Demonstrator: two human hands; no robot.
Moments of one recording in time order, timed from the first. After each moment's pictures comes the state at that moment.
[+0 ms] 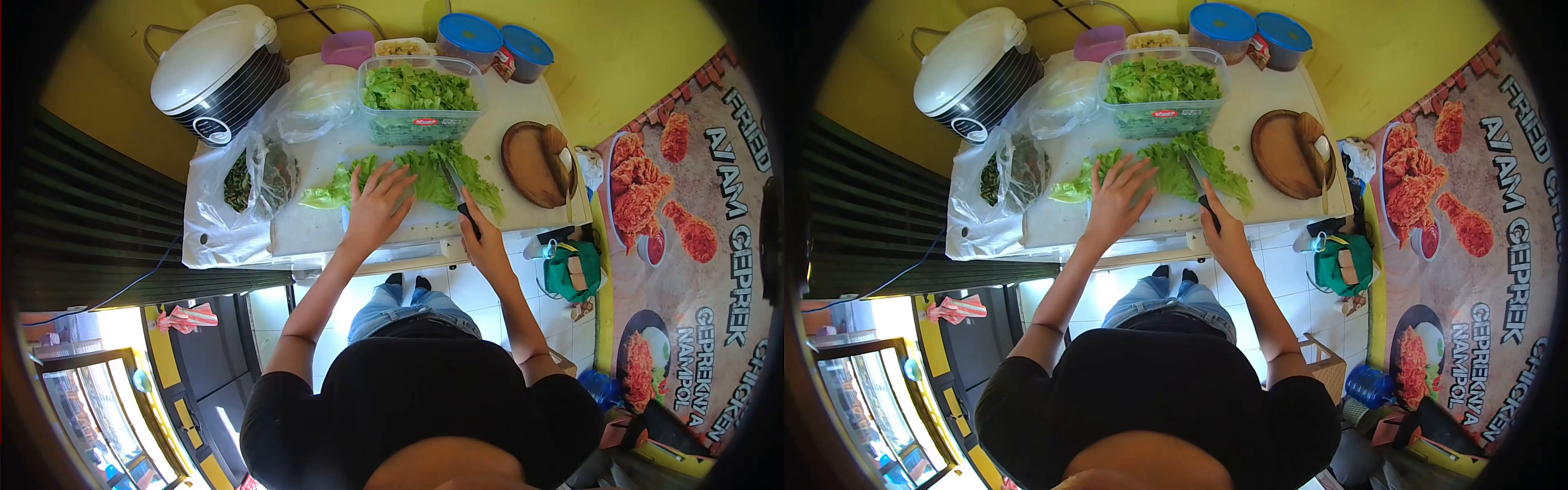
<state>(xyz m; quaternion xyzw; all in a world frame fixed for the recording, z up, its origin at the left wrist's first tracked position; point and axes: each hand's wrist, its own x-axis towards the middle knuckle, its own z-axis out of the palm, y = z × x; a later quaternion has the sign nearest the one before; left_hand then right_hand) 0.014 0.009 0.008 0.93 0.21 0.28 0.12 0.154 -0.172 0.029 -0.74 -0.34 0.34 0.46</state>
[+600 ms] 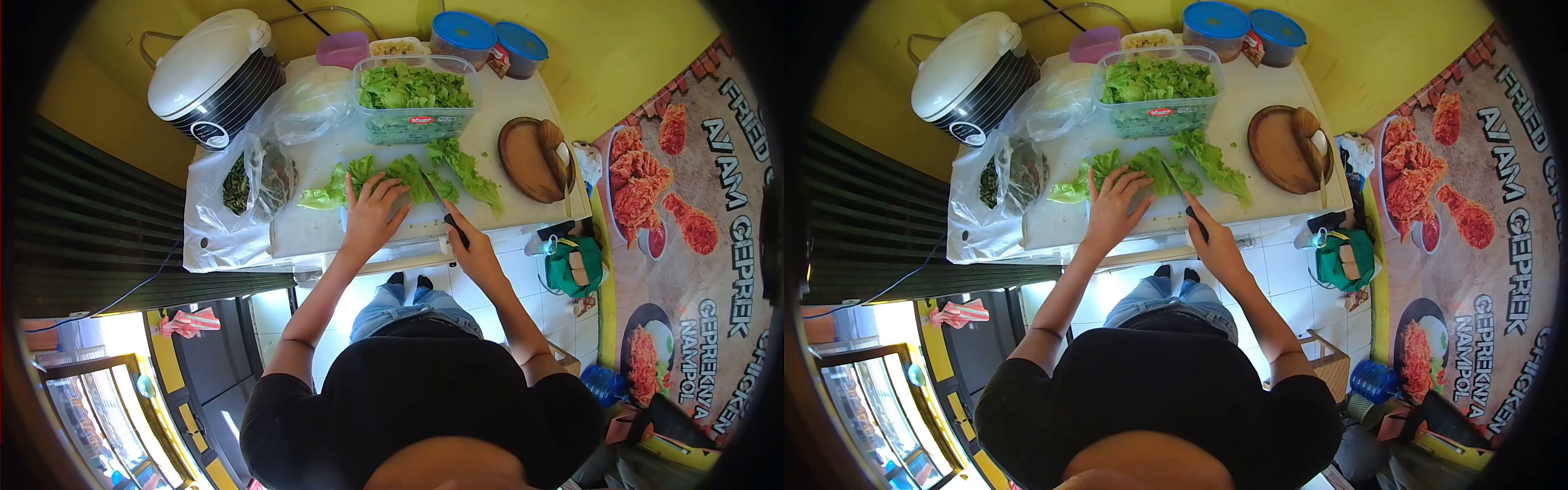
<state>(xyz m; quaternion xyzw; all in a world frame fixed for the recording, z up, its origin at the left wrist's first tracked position) 0.006 0.004 -0.004 0.94 0.22 0.25 0.11 0.138 -0.177 0.016 -0.75 -0.37 0.33 0.44</state>
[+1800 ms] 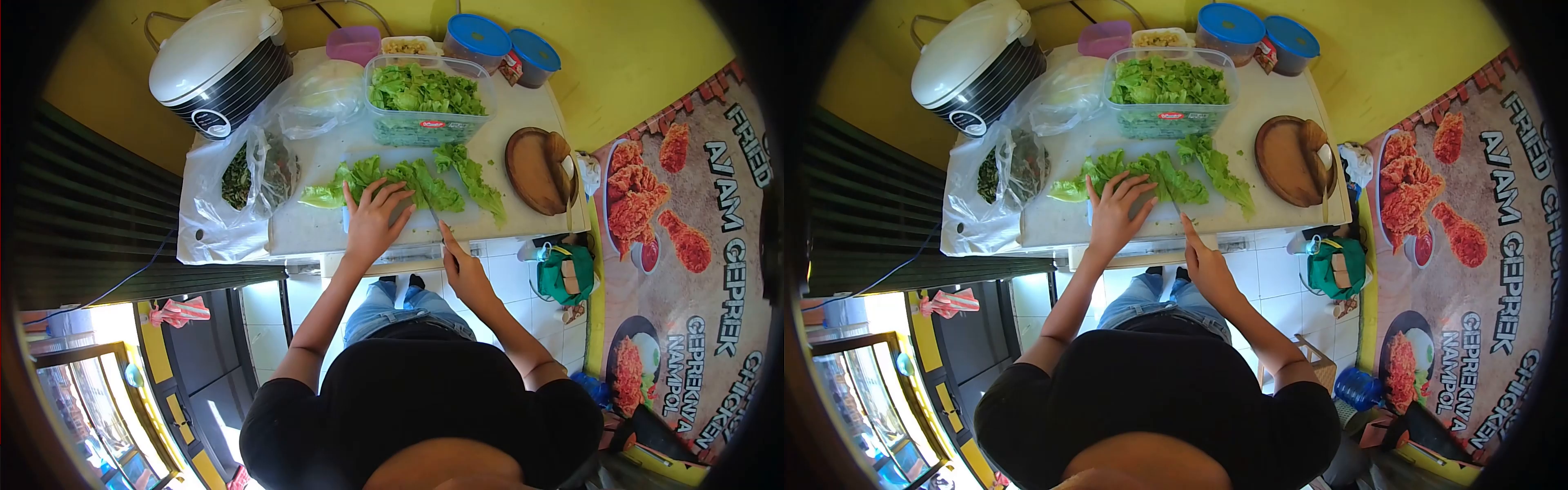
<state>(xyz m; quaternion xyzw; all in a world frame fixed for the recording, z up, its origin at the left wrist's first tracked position) 0.005 -0.005 -0.009 0.91 0.27 0.27 0.14 0.118 -0.187 0.007 -0.77 -0.46 0.27 0.35</state>
